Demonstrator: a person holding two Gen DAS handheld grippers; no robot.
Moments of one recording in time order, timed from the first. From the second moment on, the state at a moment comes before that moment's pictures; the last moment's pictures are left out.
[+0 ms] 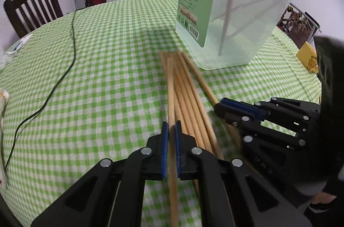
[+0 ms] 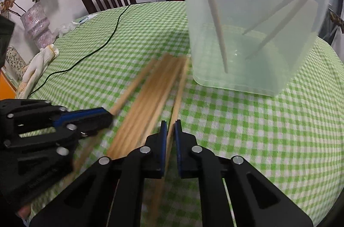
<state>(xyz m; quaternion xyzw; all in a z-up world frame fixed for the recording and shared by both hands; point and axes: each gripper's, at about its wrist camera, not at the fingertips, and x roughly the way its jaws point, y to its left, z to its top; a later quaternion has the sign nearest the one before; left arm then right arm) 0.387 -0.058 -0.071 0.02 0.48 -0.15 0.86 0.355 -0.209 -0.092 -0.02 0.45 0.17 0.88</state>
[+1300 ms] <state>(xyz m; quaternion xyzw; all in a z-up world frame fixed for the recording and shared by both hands) 0.199 -0.008 -0.080 -0.03 0.44 -0.11 0.89 0.191 -0.274 -0.095 -0.04 0.43 0.18 0.89</state>
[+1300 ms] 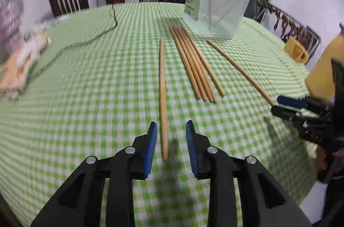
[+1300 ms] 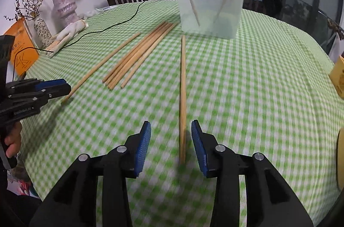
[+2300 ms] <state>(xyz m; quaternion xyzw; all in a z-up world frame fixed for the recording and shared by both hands) 0.184 -0.007 0.037 -0.01 0.29 -0.10 0.95 0.159 -0.302 0.001 -0.05 0.29 0.14 0.95</state>
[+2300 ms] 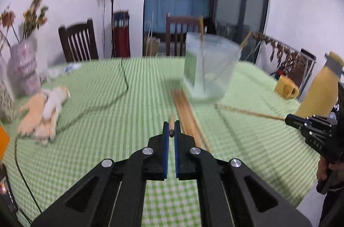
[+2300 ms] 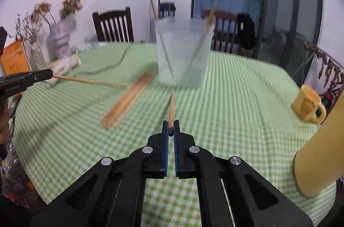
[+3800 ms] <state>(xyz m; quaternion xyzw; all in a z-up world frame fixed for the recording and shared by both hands) 0.274 -0.132 0.116 0.05 0.27 -0.22 0.94 0.224 -0.330 0.079 -0.02 0.24 0.15 0.96</state>
